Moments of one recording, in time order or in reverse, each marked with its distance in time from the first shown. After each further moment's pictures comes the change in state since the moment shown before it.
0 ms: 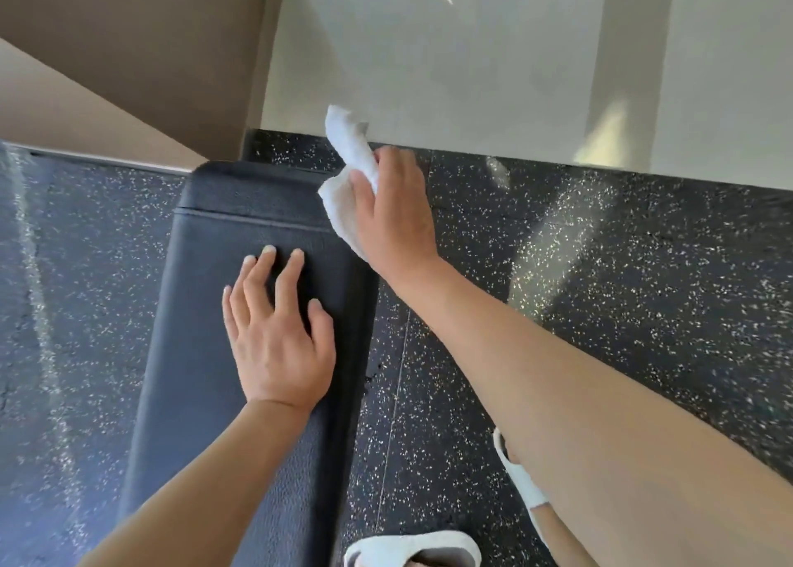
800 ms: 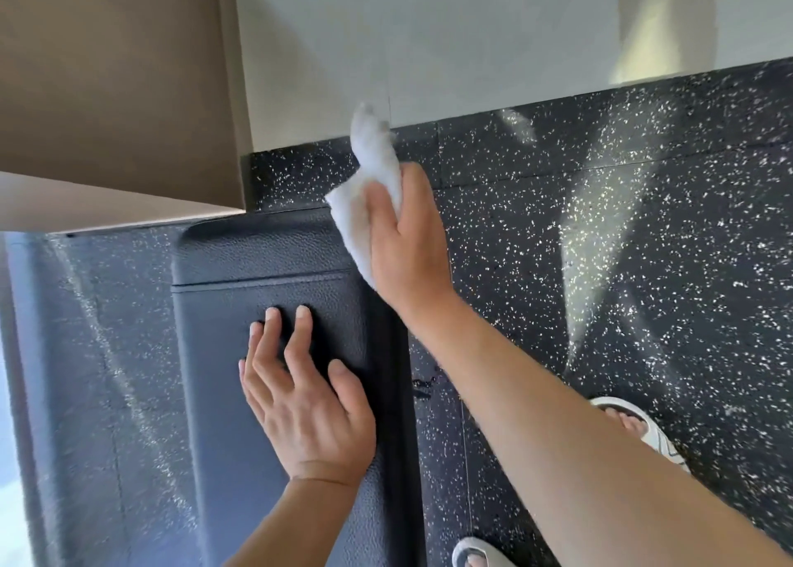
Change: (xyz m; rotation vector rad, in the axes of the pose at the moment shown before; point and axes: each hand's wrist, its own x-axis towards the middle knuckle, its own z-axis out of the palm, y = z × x) left_hand 0.000 -0.010 0.014 0.096 -0.020 0.026; right_hand 0.001 0.009 0.018 0.471 0.124 0.385
